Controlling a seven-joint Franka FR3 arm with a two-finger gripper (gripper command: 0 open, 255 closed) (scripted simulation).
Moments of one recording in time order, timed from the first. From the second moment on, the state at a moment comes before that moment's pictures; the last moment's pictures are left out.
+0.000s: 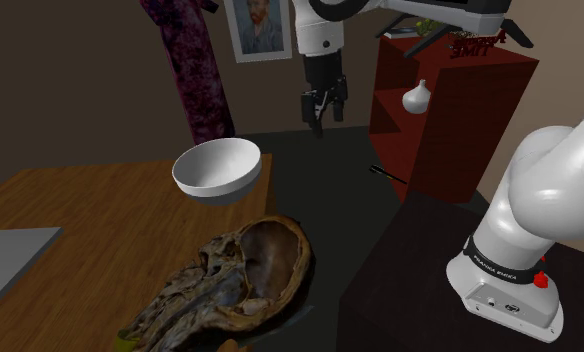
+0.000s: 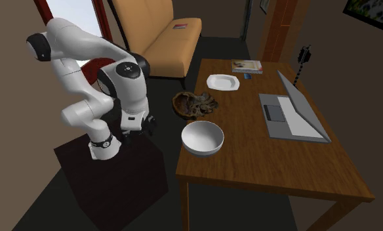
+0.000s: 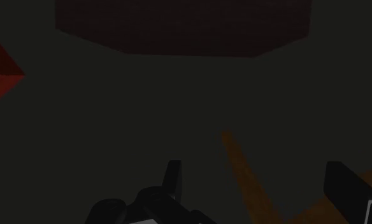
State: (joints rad) arm 0.04 -0.39 0.12 -2.24 0.07 1.74 0.08
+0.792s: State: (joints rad) arm 0.09 -0.01 0.20 -1.87 0.11 1.82 0.24
